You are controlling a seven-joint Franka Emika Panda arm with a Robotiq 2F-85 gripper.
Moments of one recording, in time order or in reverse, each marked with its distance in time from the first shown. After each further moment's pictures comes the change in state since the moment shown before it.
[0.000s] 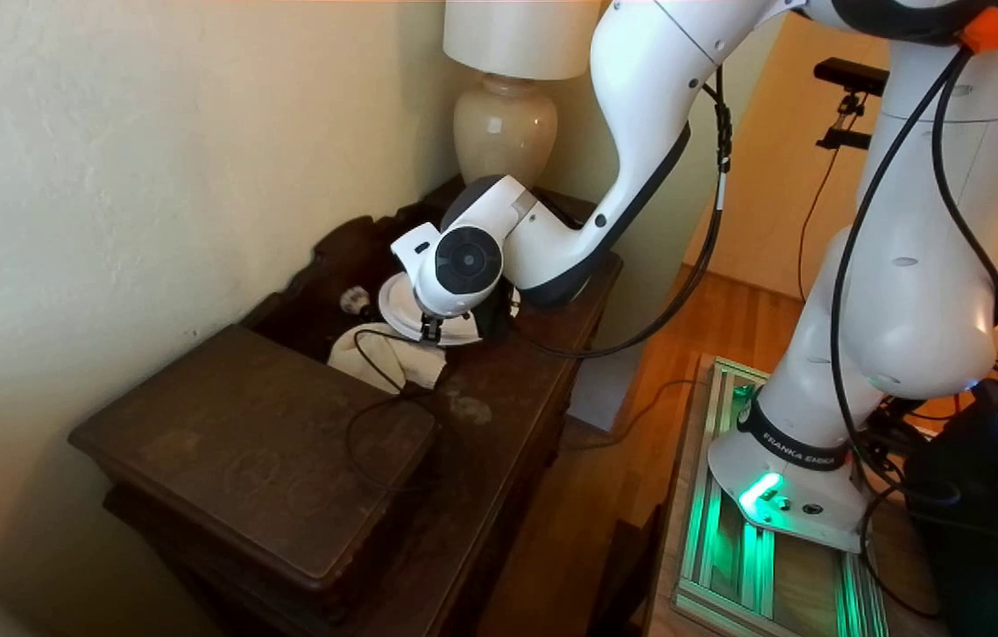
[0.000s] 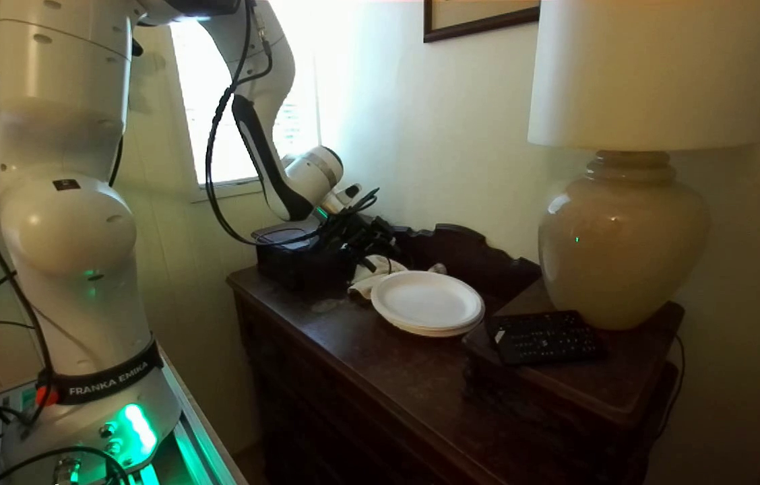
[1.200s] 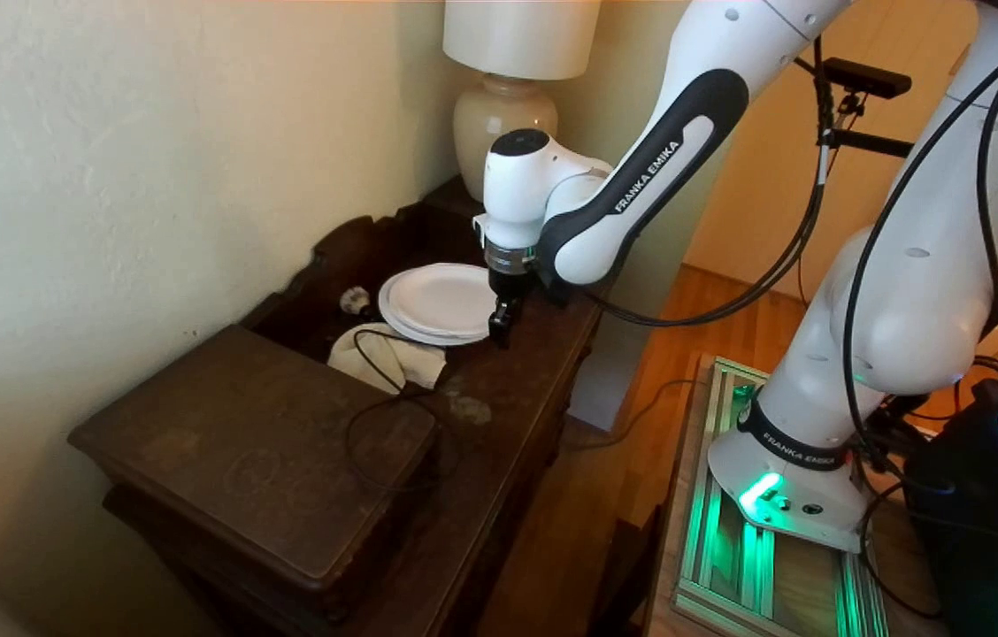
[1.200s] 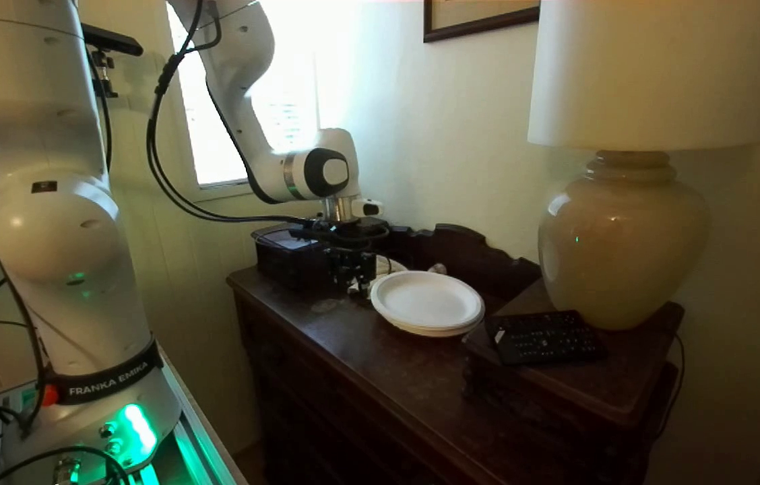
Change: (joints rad) arm -0.167 -0.221 -0.041 -0.283 1.152 0.174 -0.843
